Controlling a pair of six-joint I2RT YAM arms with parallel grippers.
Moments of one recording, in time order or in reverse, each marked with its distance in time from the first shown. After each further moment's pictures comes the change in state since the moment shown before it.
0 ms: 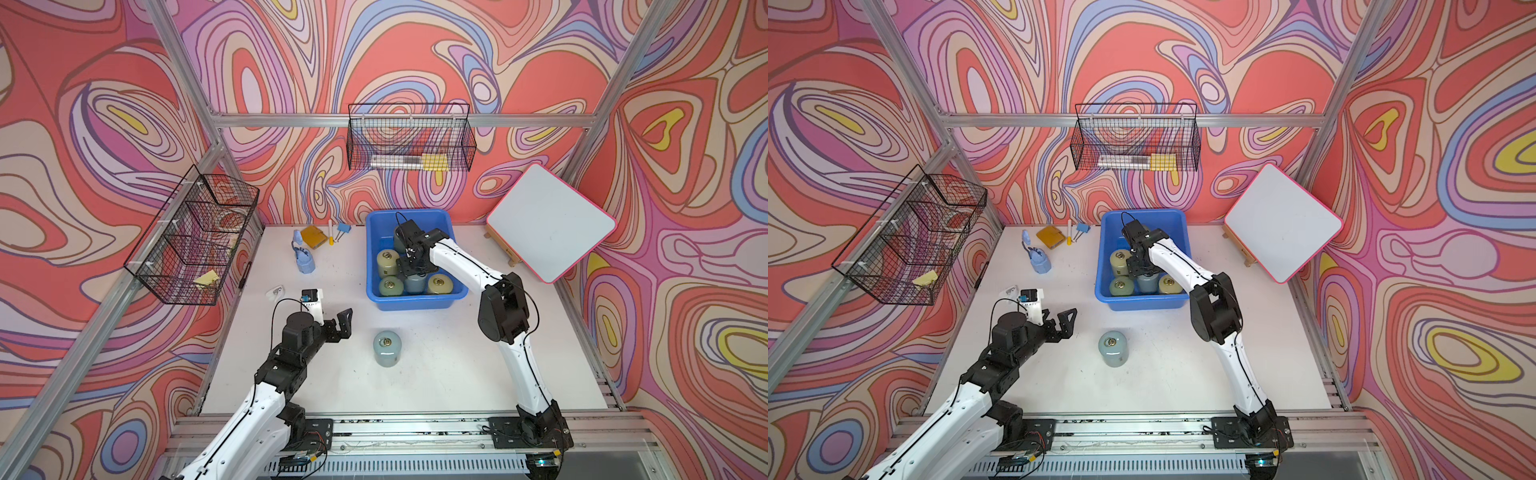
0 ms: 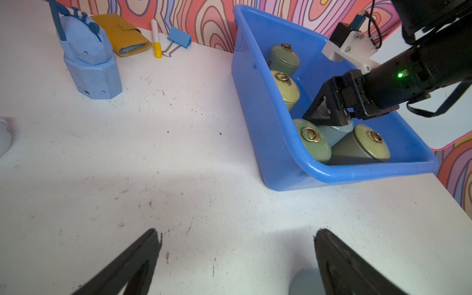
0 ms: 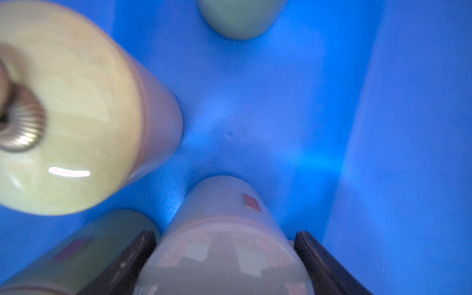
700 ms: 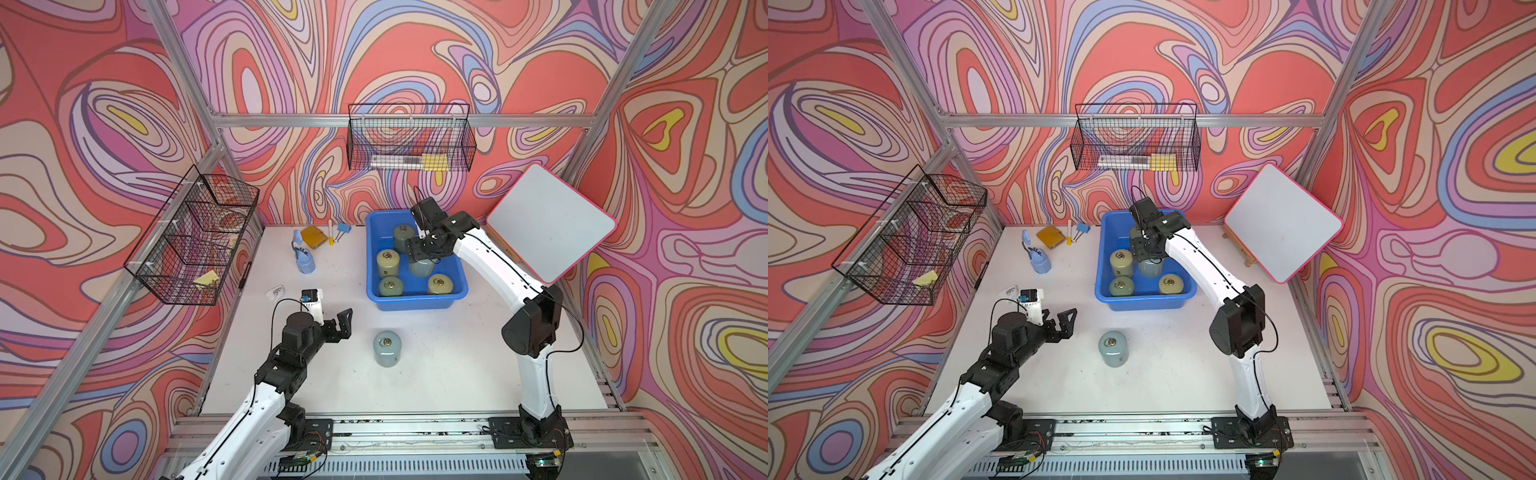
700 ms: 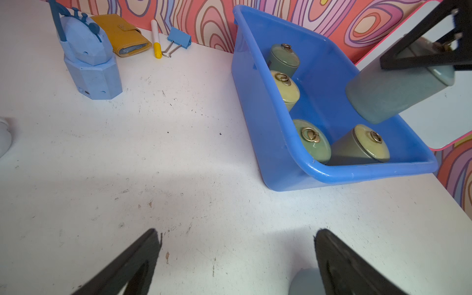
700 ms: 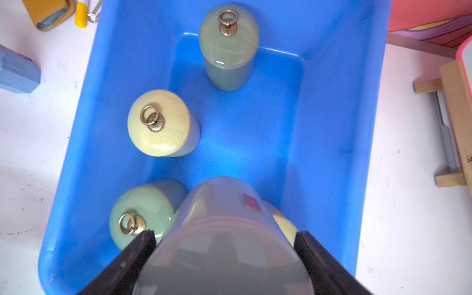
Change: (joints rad) left arm 0.000 -0.002 0.000 0.000 0.000 0.000; right arm 0.000 -0.268 0.003 -0.096 -0.001 0.012
